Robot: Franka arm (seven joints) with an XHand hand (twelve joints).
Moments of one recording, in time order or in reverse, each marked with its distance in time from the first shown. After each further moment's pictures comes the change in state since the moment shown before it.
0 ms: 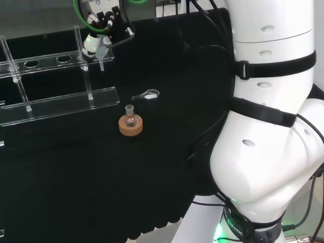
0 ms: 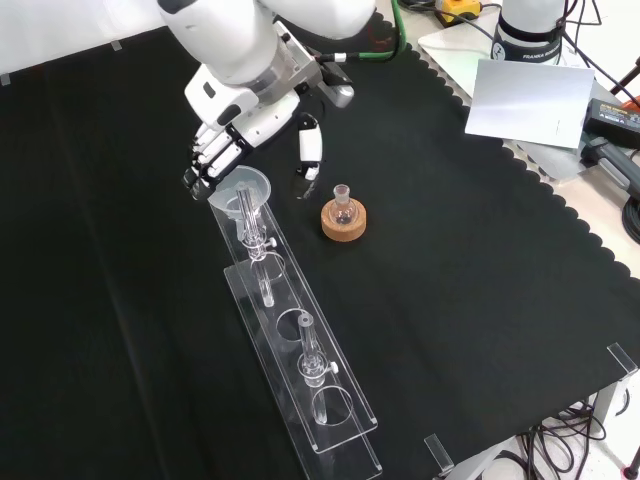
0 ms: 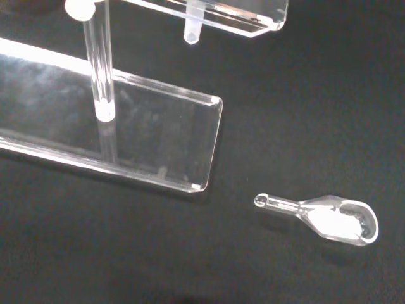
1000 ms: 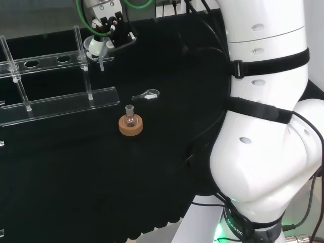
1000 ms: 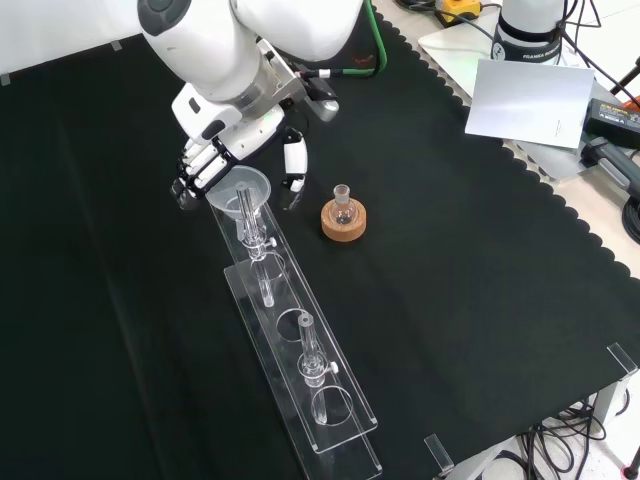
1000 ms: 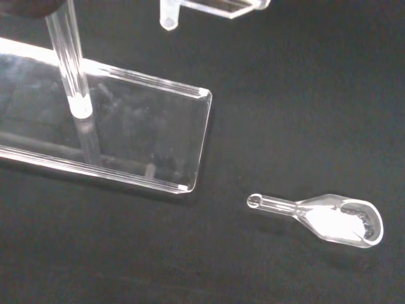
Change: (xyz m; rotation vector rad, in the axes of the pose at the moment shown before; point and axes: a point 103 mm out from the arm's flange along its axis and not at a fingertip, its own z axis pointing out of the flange) arm -0.010 0.026 0.017 0.030 0.015 0.009
